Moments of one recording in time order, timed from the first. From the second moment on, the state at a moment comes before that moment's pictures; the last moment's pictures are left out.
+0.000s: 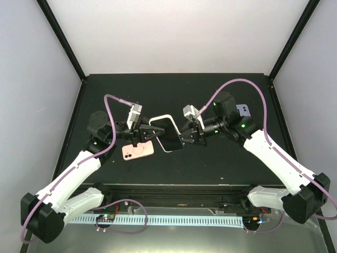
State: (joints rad) left arm -0.48 0.95 0.73 0.47 1.13 -0.57; right arm 0.62 1.21 1.16 -0.52 -1.06 -0.20
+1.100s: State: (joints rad) left arm -0.55 0.84 0.71 0.00 0.26 -0.50; right arm 0.45 1.08 0.81 -0.44 -0.79 0.18
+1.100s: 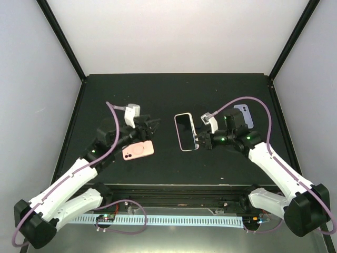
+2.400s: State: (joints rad) left arm -1.26 1.58 0.78 0.17 -0.45 -0.11; right arm 0.38 1.52 0.70 -0.35 -0.60 0.41
